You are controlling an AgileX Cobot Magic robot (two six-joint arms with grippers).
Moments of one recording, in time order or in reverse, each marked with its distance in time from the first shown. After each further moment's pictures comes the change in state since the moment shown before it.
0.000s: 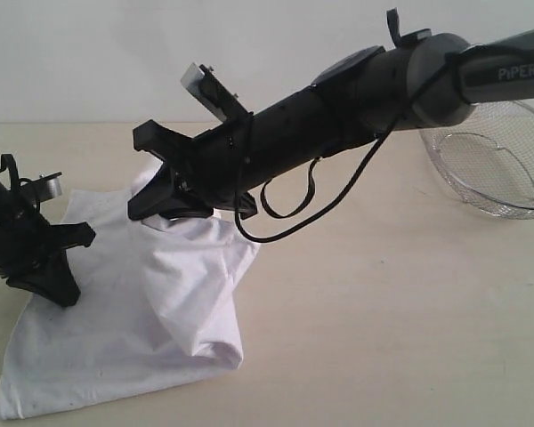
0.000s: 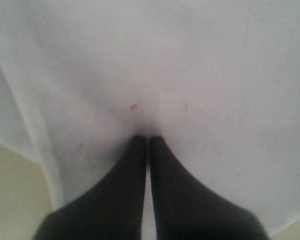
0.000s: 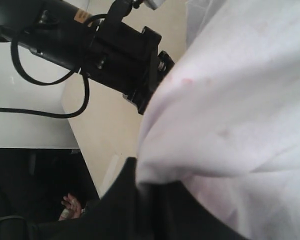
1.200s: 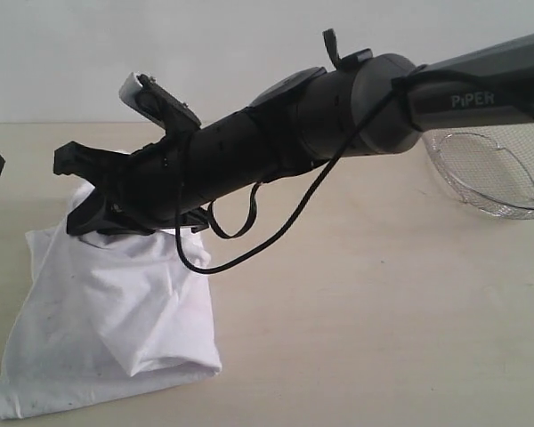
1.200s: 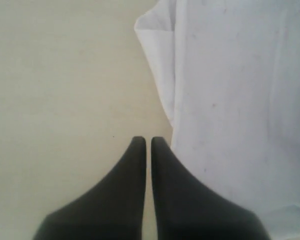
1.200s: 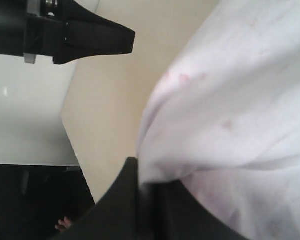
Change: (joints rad) left arm 0.097 -0.354 -0.007 0.298 0.002 -0.268; right arm 0.159 0.000 -0.008 0.088 -0.197 -0.018
